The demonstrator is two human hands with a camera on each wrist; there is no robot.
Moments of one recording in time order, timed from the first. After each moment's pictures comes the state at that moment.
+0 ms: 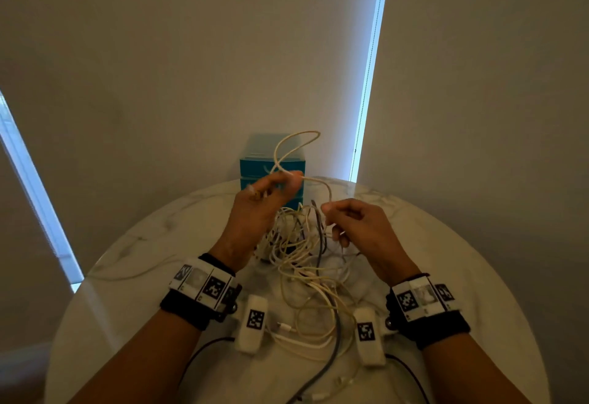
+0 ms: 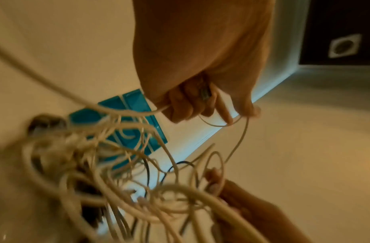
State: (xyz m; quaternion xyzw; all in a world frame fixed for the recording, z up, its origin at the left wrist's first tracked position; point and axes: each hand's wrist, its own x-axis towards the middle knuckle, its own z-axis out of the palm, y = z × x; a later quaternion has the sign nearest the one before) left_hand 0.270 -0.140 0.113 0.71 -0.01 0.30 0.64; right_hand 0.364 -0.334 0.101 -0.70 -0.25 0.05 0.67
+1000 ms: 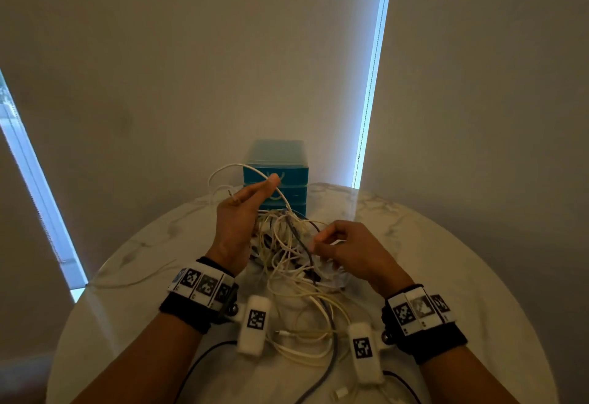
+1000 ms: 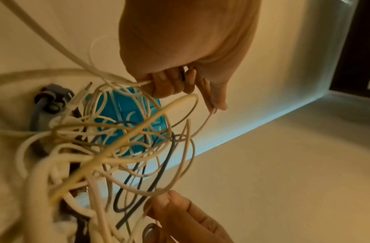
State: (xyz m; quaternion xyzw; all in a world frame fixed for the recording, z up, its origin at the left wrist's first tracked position) left_hand 0.271 -0.131 0.118 0.57 0.10 0.36 0.73; right_hand 0.360 -0.323 0.090 -0.79 -0.27 0.11 0.55
